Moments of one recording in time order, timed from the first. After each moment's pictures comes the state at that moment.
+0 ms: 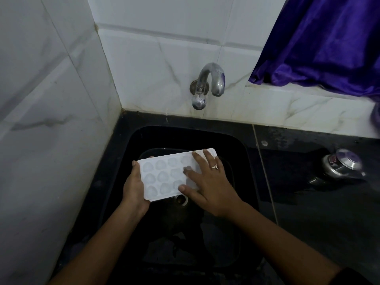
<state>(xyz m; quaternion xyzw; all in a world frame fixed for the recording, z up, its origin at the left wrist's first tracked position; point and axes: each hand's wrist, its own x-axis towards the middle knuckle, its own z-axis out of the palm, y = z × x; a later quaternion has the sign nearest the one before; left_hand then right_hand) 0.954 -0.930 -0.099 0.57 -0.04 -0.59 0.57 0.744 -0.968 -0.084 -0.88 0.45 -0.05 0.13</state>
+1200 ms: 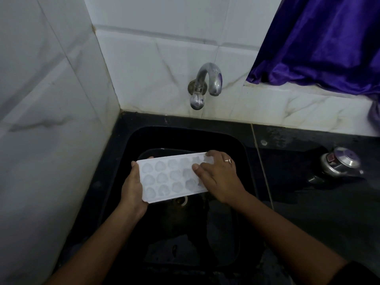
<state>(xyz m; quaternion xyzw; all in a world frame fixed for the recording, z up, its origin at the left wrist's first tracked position) 0.954 -0.925 -0.096 0.57 -0.05 -0.58 0.57 0.731 -0.985 -0.079 -0.82 0.53 -0.11 0.16</state>
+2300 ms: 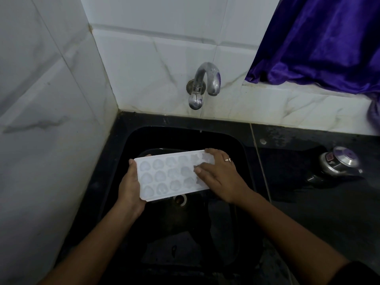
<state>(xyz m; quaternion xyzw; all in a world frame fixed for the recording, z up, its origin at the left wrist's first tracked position) 0.961 -0.932 -0.100 0.56 -0.07 -0.59 0.58 0.714 -0.992 -0.078 -0.85 0.49 -0.06 0.19</state>
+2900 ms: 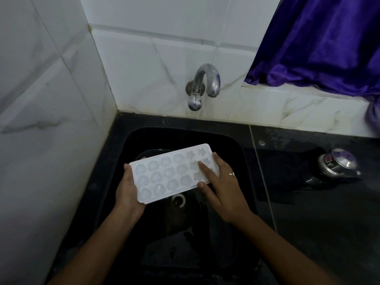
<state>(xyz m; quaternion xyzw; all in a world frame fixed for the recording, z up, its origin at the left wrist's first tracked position) 0.962 -0.928 -0.108 0.52 -0.02 -0.60 0.60 0.703 -0.960 -0.106 -0.82 0.51 -0.17 0.19</state>
